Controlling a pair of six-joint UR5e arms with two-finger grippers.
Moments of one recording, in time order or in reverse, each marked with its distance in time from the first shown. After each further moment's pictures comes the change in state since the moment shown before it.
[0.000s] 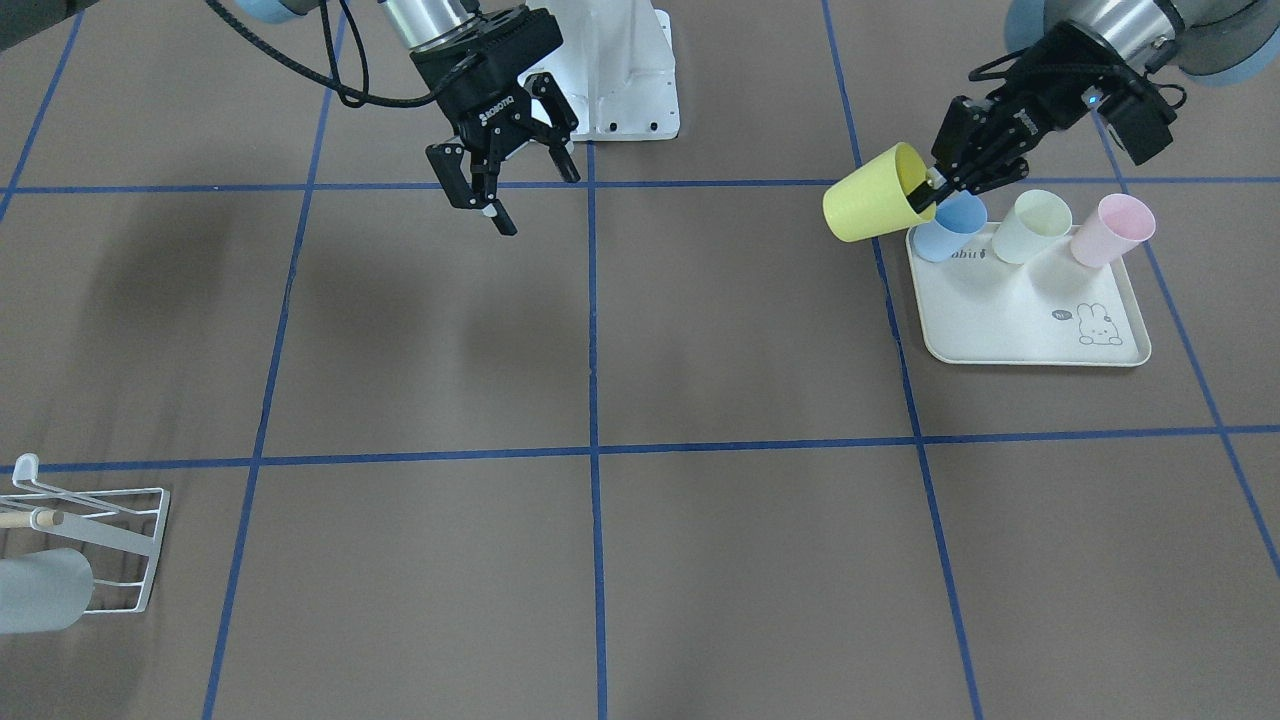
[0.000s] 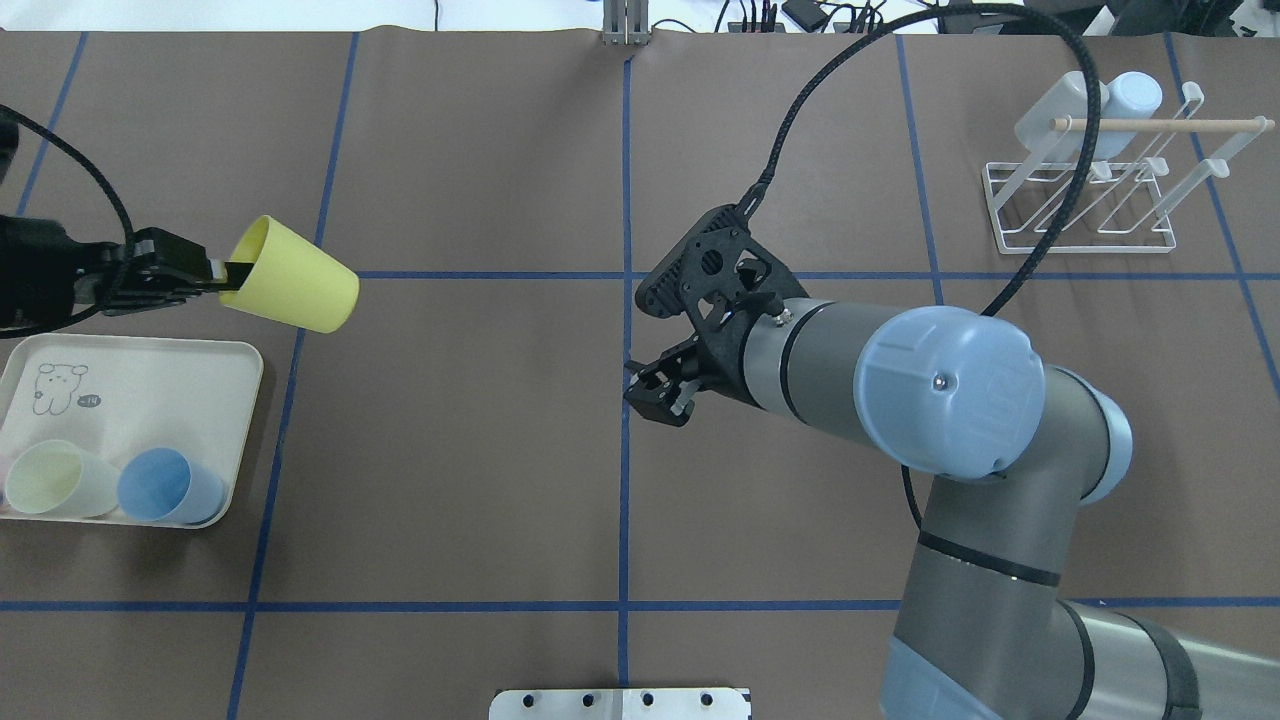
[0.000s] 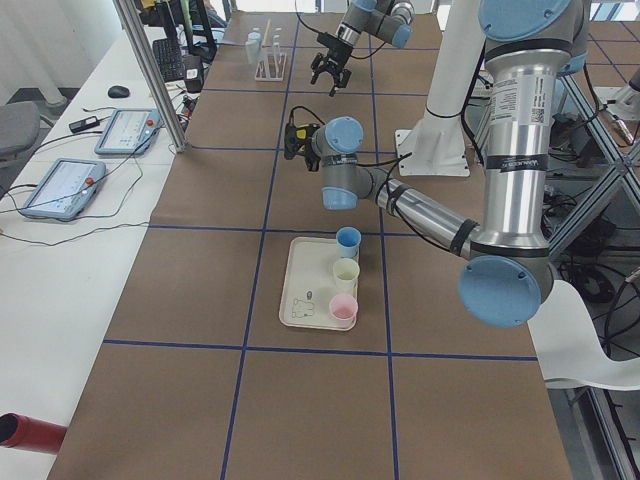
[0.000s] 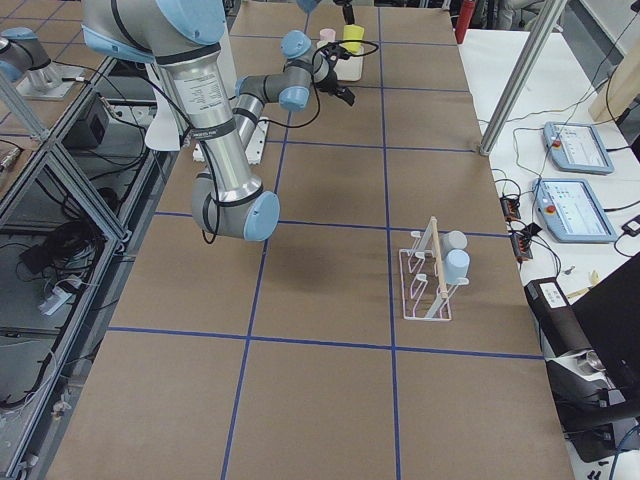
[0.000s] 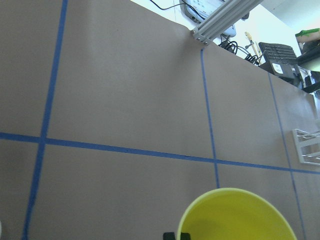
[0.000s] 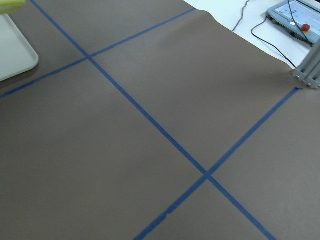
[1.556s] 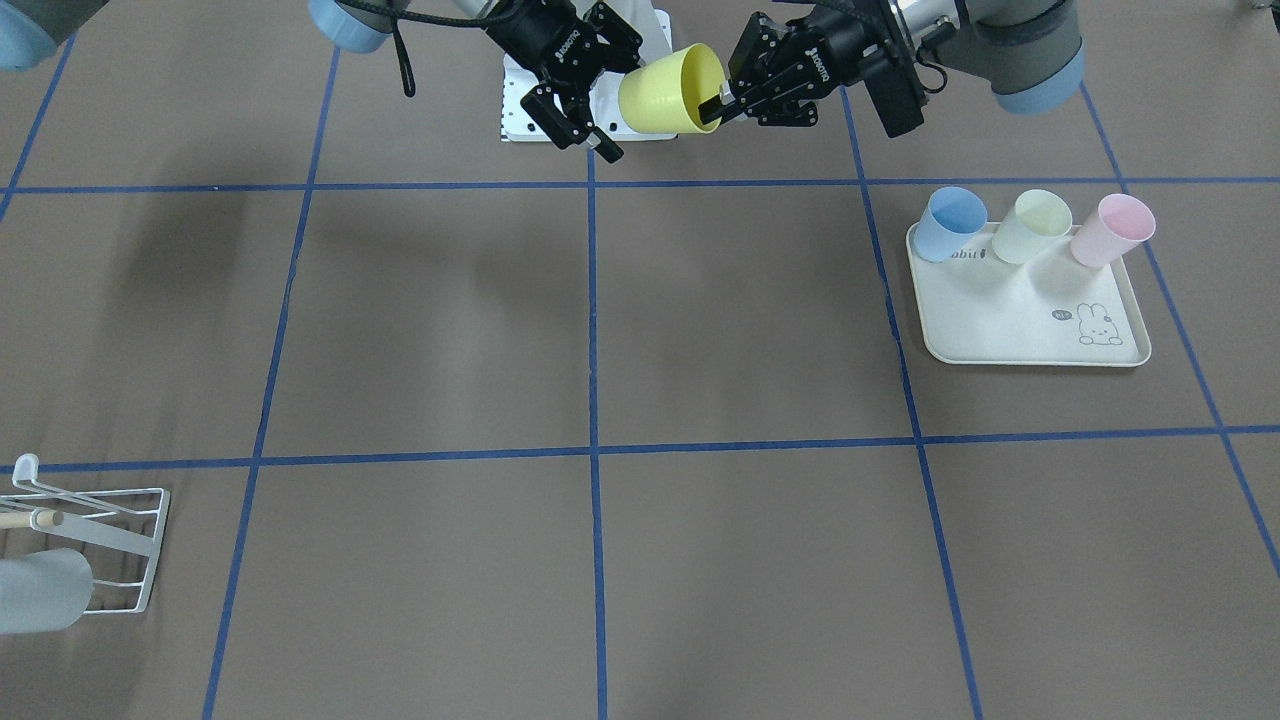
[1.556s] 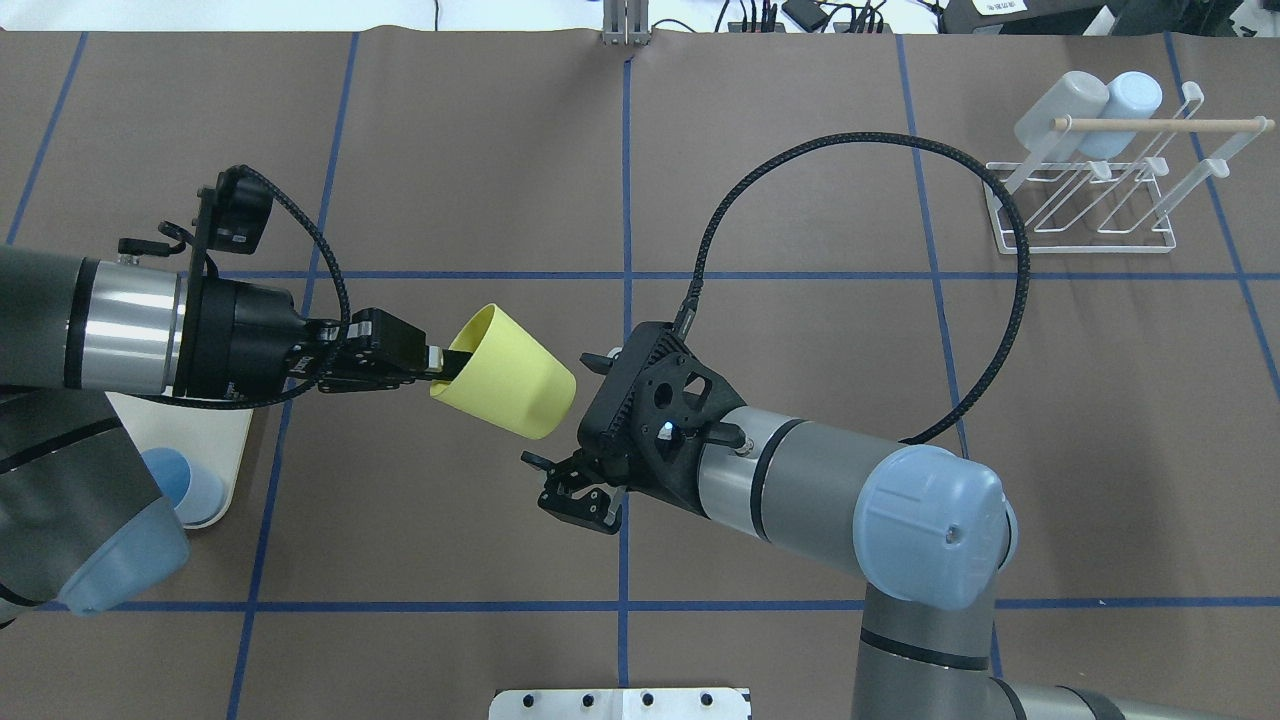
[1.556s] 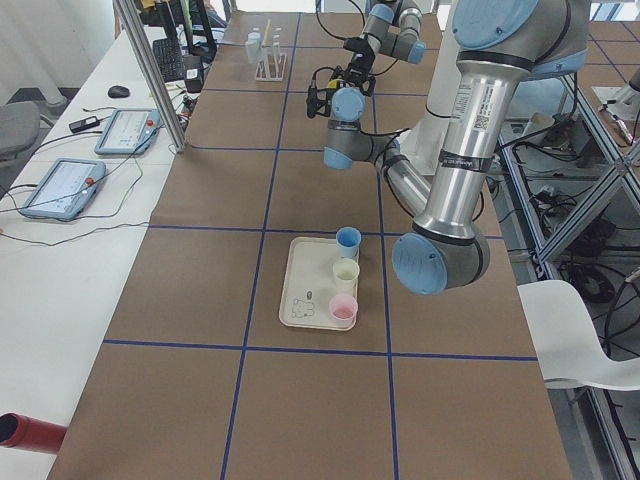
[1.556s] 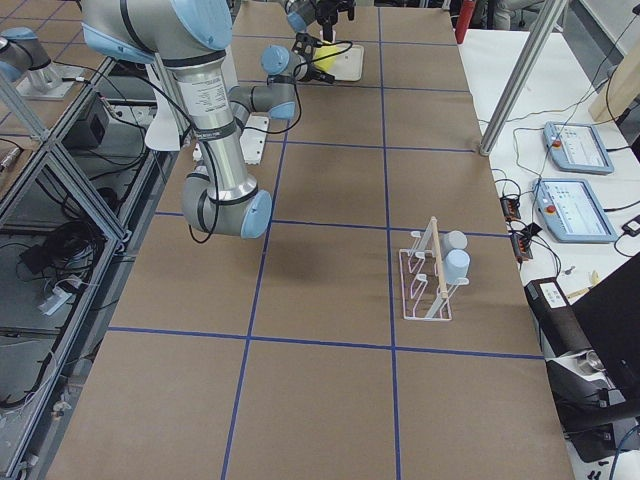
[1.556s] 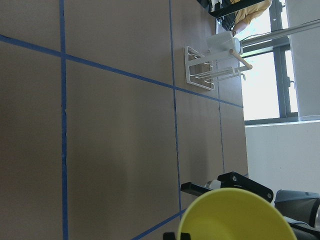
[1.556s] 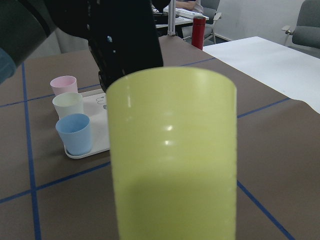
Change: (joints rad) left arm 0.210 -0.221 0.027 -0.025 0.003 -0.081; right arm -0.130 -0.001 -0.072 0.416 -0.057 -0.126
